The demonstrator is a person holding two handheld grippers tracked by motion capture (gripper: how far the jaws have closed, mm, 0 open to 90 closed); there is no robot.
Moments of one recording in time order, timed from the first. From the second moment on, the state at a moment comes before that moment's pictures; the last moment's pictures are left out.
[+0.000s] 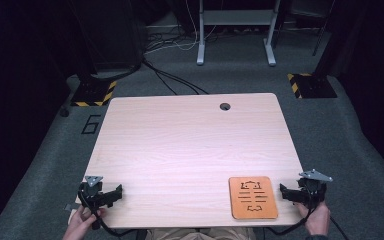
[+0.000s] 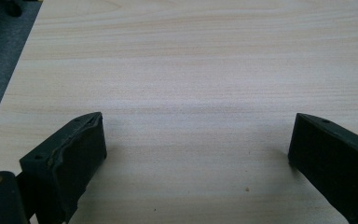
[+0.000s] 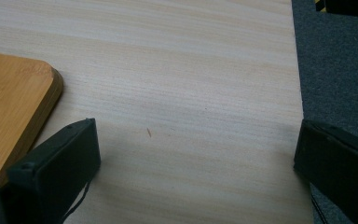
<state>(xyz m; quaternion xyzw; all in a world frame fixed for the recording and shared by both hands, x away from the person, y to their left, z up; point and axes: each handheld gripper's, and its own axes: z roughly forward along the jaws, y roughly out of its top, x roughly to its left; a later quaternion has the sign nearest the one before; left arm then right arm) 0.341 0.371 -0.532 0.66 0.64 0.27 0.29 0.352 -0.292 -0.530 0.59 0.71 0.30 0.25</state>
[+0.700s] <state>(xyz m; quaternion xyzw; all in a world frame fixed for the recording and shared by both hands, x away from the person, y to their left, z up) 0.343 0.367 -0.532 0.66 0.65 0.27 0.28 0.342 -0.295 -0.522 0.59 0.71 0.33 0.22</state>
